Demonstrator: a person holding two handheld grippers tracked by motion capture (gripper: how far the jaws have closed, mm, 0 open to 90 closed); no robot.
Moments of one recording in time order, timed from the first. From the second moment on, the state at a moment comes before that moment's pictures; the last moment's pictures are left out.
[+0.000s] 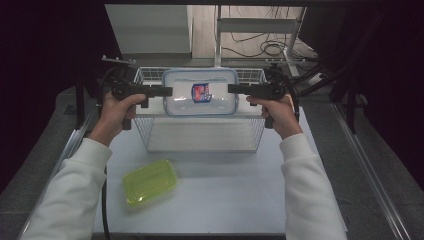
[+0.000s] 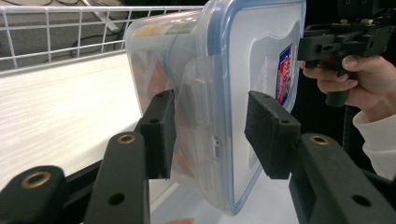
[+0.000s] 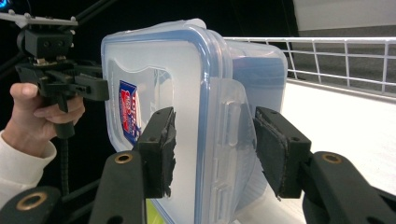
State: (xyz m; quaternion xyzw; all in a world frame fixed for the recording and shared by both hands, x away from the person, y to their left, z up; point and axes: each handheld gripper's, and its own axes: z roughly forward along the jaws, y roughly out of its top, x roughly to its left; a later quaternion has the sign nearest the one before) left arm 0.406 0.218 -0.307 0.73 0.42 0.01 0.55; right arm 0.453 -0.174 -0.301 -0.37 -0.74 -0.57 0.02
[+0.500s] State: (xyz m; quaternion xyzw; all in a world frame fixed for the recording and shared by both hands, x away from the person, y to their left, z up) left arm 0.428 0.218 -0.311 0.70 0.45 -0.01 0.55; right arm 0.464 -0.170 -0.302 -0.41 -0.72 -0.56 0.02
